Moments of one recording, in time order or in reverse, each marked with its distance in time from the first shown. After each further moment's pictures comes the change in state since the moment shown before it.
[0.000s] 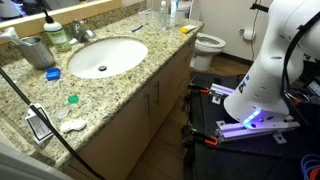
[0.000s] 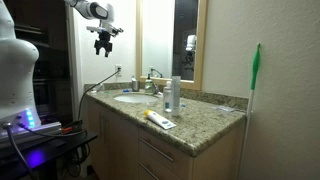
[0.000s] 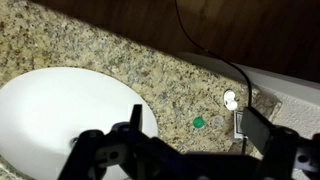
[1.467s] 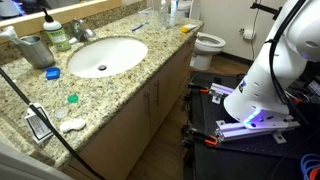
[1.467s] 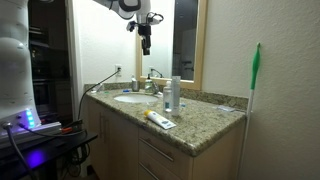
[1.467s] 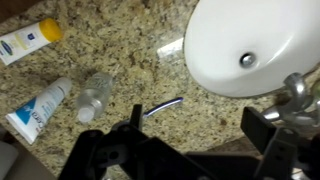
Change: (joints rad) arm -0.355 0.377 -0.256 0.364 -0.049 0.182 0.182
